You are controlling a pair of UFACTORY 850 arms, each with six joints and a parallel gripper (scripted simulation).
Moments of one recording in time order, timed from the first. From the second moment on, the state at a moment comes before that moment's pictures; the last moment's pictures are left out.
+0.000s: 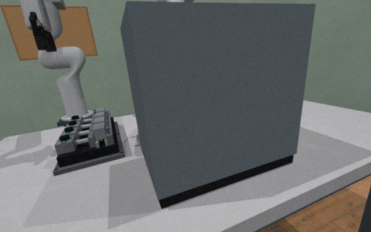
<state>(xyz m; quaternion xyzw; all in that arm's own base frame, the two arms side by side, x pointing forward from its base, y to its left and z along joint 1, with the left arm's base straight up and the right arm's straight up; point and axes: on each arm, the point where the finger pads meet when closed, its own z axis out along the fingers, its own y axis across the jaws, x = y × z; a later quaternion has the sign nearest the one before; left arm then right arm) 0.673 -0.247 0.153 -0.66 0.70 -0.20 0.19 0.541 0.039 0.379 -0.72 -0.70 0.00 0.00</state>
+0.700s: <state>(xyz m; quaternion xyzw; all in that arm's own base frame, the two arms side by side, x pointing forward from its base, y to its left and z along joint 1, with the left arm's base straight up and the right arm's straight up) 0.661 -0.246 0.143 -0.66 0.70 -0.21 0.20 0.541 0.039 0.379 -0.72 -0.70 0.00 0.00</state>
